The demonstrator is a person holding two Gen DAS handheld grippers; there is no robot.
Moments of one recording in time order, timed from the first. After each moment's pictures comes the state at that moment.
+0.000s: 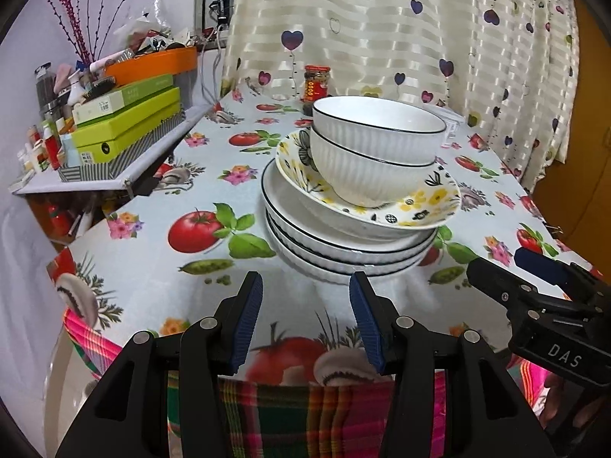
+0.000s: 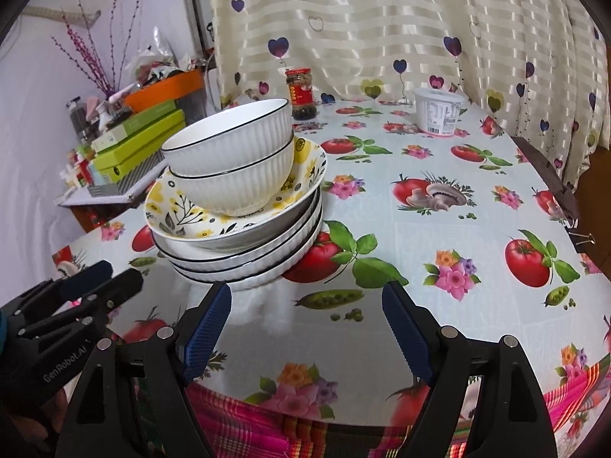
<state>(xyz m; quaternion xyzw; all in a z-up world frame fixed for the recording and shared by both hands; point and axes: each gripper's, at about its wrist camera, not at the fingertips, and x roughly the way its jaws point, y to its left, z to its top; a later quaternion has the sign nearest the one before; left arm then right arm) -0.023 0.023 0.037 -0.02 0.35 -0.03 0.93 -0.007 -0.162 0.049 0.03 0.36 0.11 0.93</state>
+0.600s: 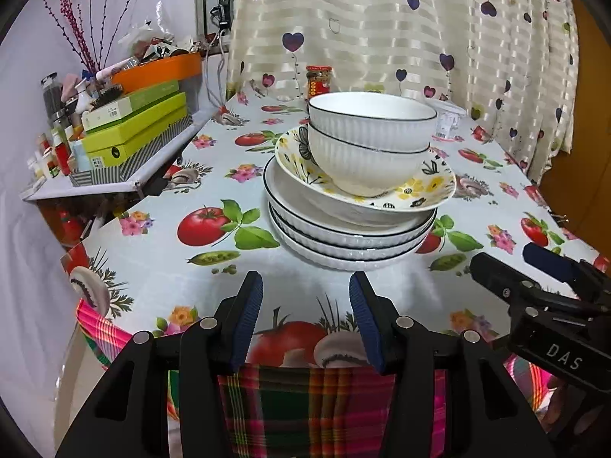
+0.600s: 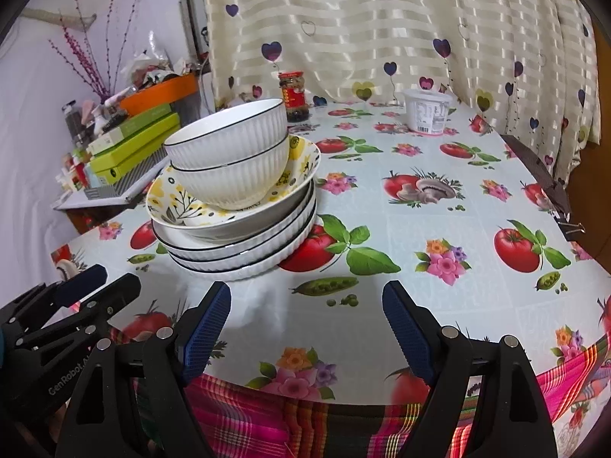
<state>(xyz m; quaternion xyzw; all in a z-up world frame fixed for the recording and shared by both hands) -0.037 0.012 0.036 0.00 0.35 -0.01 0.94 -0.022 -0.163 0.048 0.04 0.36 0.09 0.93</state>
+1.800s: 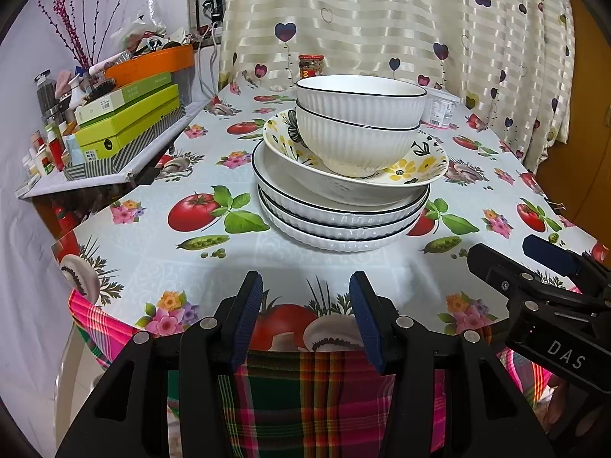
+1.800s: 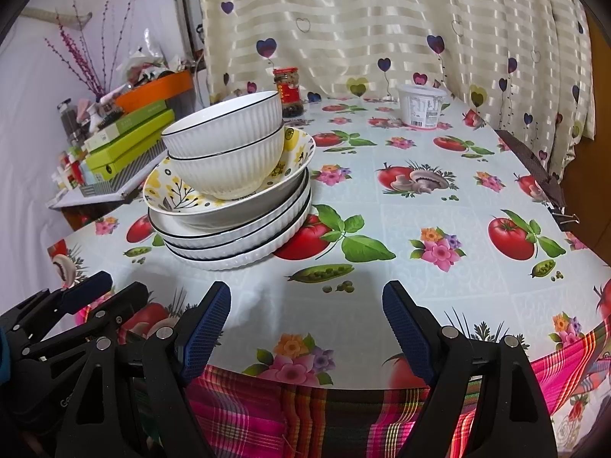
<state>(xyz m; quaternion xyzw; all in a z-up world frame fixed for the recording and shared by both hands) -0.042 0.005 0.027 0.00 0.37 -0.02 0.93 -0.030 -0.165 0.044 0.04 0.36 0.08 0.93</state>
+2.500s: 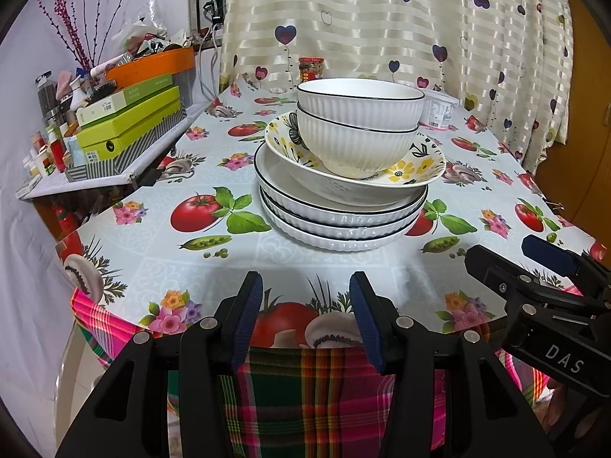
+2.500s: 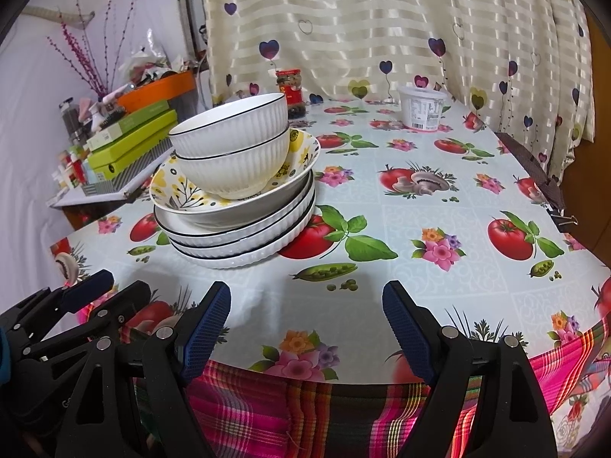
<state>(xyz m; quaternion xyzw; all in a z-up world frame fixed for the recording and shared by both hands) -0.045 0.004 0.027 0.00 0.36 -0.02 0.93 -0.031 -0.163 0.044 0.03 0.36 0.08 0.93</state>
